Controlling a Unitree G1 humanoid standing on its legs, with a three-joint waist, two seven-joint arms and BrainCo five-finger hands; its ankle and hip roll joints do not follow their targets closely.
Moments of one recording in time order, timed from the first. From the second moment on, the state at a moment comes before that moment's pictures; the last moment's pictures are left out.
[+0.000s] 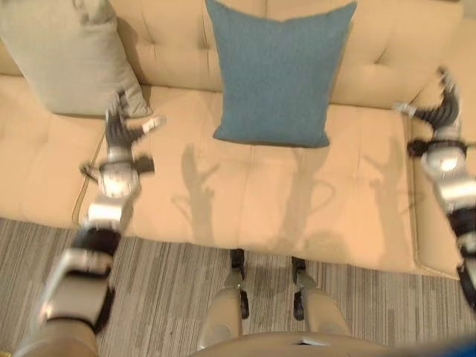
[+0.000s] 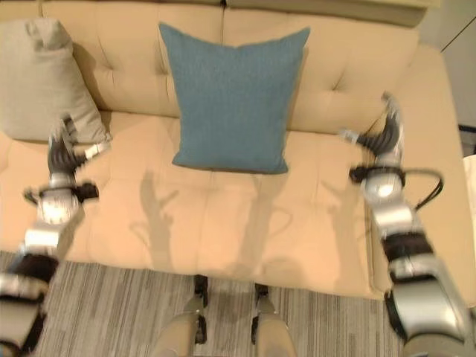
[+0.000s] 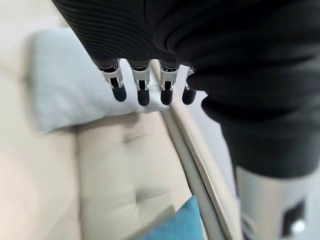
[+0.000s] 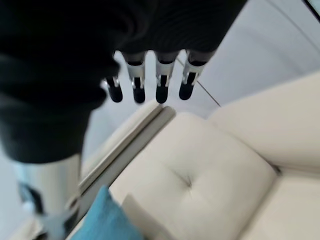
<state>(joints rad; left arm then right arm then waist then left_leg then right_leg) -0.21 0.61 -0.07 0.40 -0.39 -0.22 0.33 -0.41 -0.69 0.09 0.54 0.09 -0.08 -0.39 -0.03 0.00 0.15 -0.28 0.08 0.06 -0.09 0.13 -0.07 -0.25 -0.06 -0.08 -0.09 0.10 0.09</state>
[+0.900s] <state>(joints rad) -0.01 0.27 -0.12 1.24 -0.05 -0.08 0.11 -0.04 -0.37 0.13 1.23 -0.10 -0.06 -0.16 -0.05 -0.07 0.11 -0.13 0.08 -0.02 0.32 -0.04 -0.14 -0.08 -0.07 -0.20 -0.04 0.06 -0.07</state>
